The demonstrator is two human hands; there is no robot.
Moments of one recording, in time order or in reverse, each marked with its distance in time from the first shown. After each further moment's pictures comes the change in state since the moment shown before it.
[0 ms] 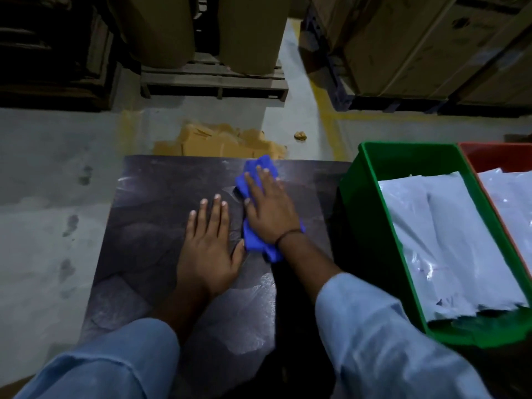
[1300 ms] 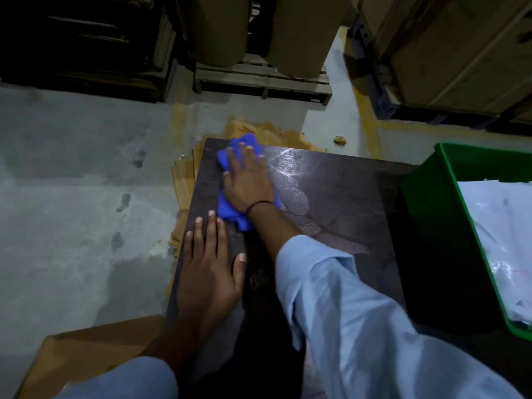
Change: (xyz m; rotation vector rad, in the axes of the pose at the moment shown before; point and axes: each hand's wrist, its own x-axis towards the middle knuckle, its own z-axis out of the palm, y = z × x) left_hand -0.117 -0.090 -0.020 0.002 0.078 -0.251; right_hand 0.054 -0.190 0.044 -0.010 -0.045 -0.079
